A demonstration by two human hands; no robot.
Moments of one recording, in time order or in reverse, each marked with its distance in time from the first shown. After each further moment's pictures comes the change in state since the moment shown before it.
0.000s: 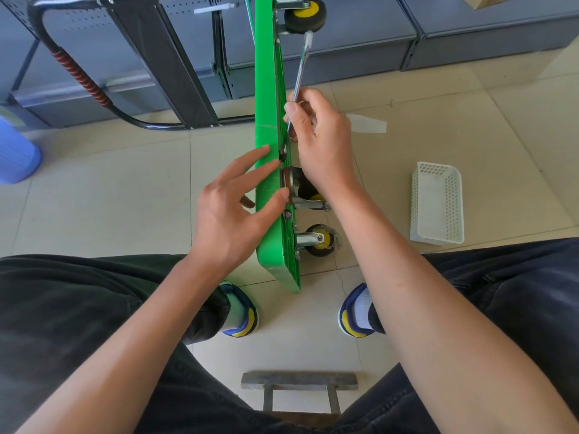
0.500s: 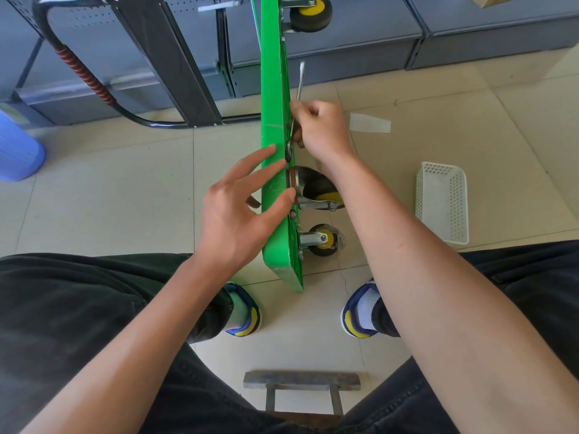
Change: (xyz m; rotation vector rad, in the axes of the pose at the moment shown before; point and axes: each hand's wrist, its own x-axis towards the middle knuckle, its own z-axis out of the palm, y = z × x) left_hand -0.001 0.000 0.000 -0.002 0.000 -0.002; right_hand 0.037 0.025 0.023 0.060 -0.145 0.481
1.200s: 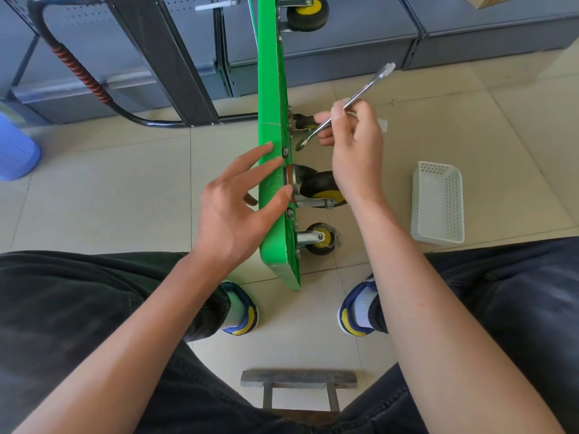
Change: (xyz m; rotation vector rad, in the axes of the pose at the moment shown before) left_hand 0.001 0.001 -0.001 0.016 -0.010 0.007; right_hand -0.060 0.006 -0.042 0.129 0.234 -0.248
